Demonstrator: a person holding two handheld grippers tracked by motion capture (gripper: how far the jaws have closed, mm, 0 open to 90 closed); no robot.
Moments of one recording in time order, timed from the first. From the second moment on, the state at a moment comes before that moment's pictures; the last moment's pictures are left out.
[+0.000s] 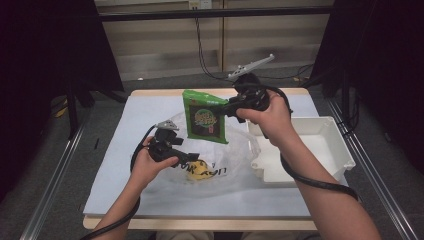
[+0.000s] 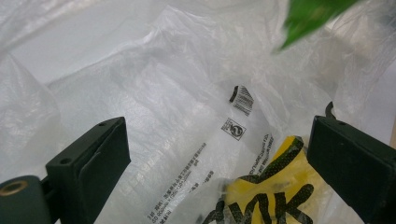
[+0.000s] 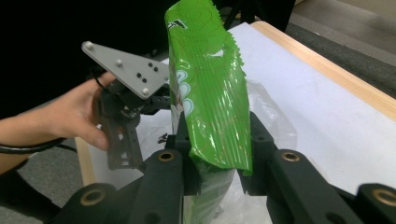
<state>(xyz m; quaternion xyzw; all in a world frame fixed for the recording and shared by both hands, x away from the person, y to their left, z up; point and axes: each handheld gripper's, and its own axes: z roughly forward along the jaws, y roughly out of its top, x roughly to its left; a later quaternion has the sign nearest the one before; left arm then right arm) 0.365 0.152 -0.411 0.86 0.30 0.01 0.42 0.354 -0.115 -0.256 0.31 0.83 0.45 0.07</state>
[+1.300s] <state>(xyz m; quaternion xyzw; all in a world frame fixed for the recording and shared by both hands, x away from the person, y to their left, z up) 0.364 0.139 -0.416 0.87 0.29 0.00 0.41 0.366 -0.259 -0.217 0.37 0.79 0.48 0.12</state>
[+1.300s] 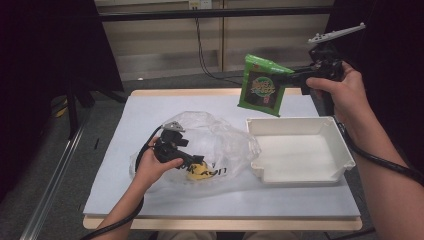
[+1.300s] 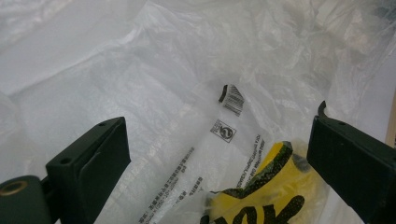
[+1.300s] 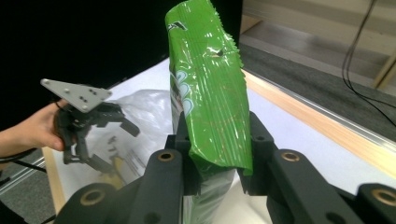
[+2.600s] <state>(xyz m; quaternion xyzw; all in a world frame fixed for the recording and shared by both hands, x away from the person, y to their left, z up) 0.362 0.141 -0.423 0.87 0.29 0.00 0.40 0.443 -0.313 -0.388 0.36 0.84 0.40 0.09</state>
